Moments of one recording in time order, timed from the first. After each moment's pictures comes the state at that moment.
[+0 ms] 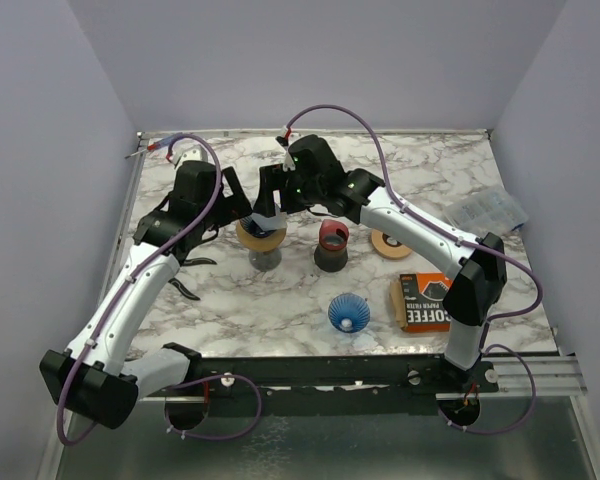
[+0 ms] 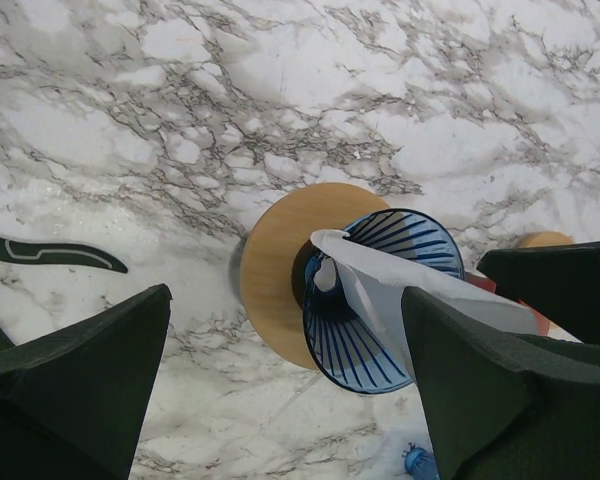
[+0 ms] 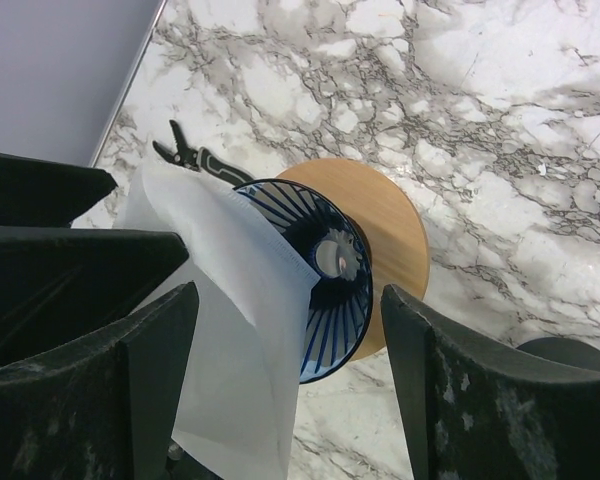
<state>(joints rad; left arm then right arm) -0.37 1.13 1.19 -0.70 -0.21 -0.61 0.85 1.85 1.79 -0.52 -0.08 0.47</state>
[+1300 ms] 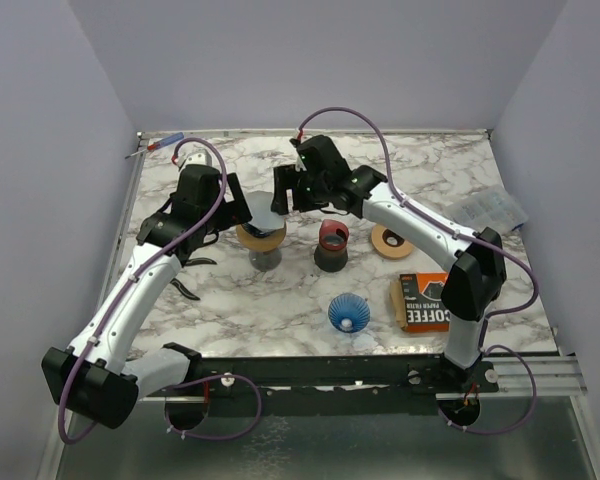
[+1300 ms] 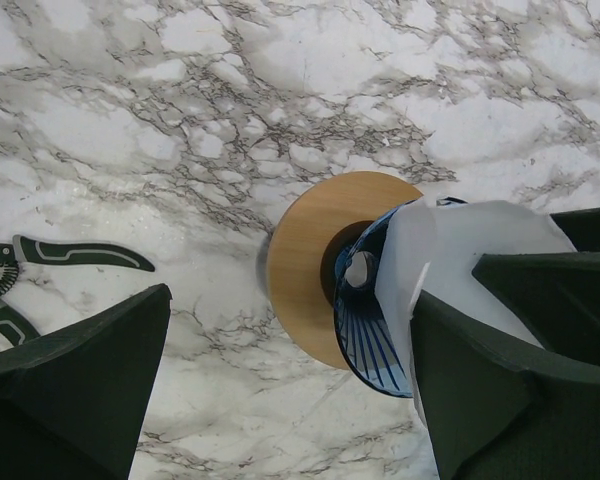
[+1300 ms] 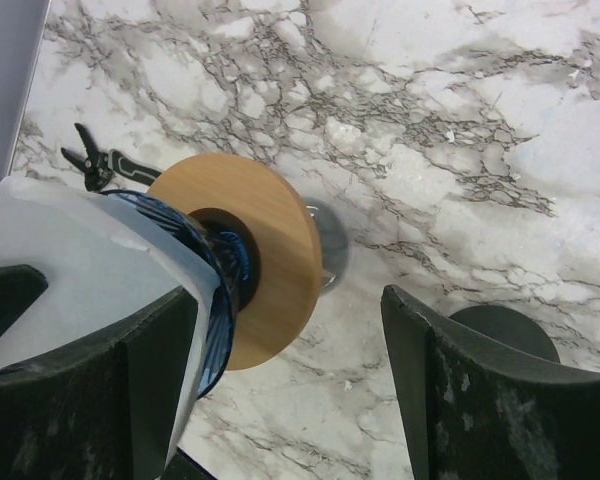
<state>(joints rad) -0.37 1.14 1.15 -0.69 -0.21 -0.54 0.79 1.87 1.76 -0.57 -0.01 0.46</state>
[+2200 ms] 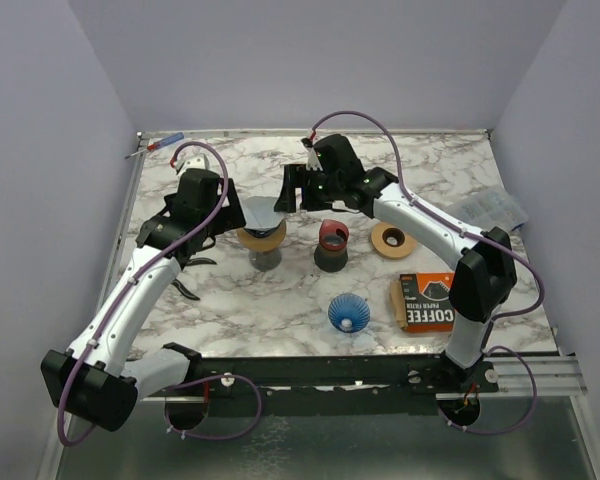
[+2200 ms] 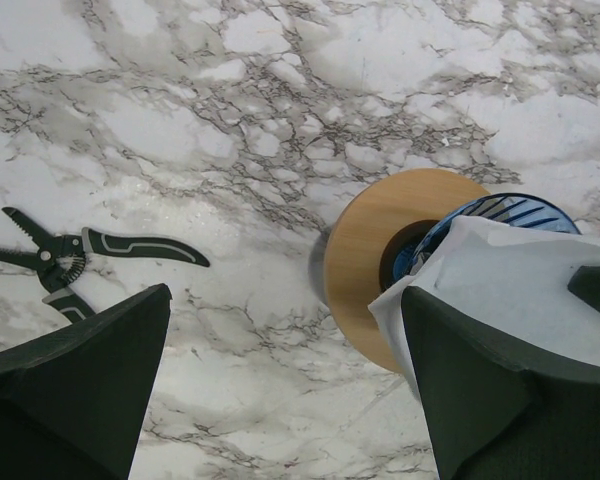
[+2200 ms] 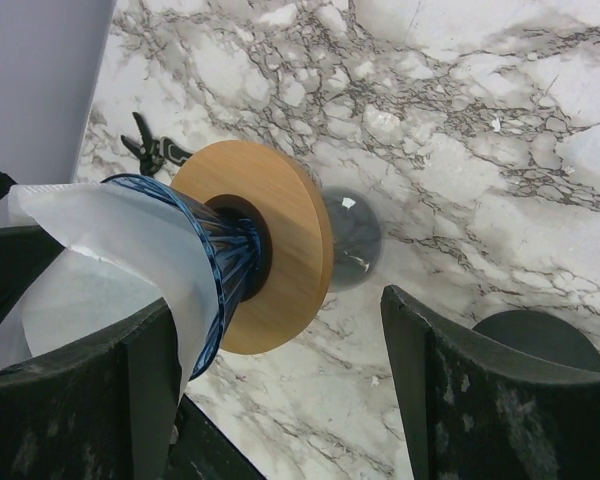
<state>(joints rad) -0.37 1.13 1.14 -0.72 -0.29 -0.49 0.71 1.83 1.65 -0.46 -0.21 0.50</state>
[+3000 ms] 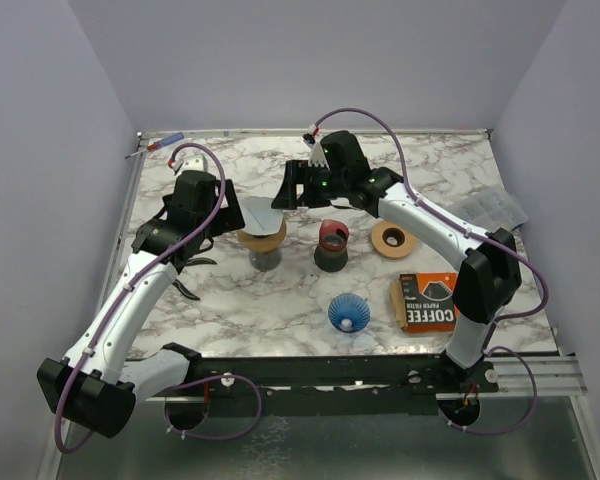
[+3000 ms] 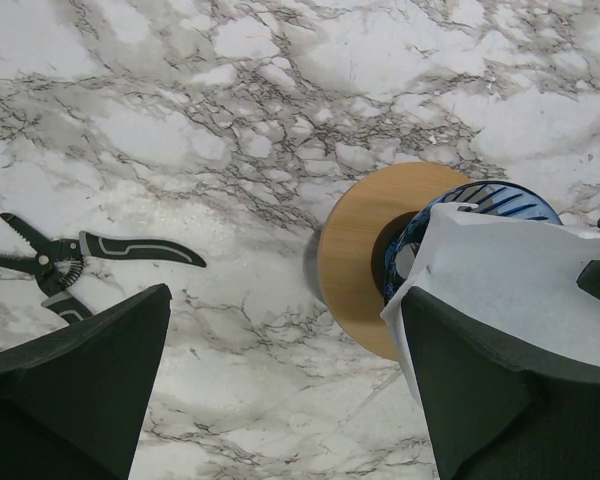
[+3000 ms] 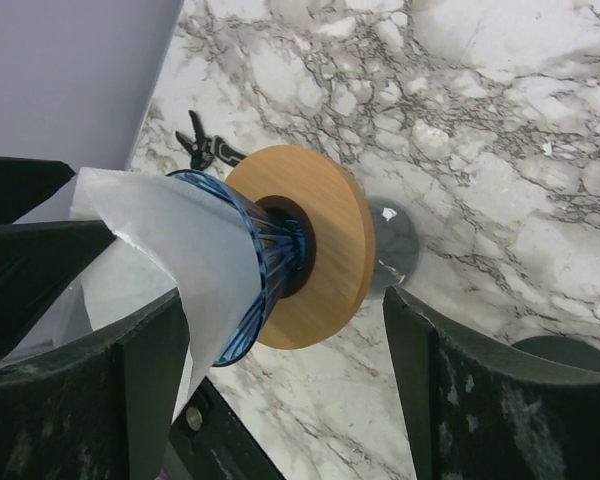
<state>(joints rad) -0.37 1.09 1.12 -0.73 -0.29 -0.47 0.69 1.81 1.61 -0.39 -0.33 0.52</state>
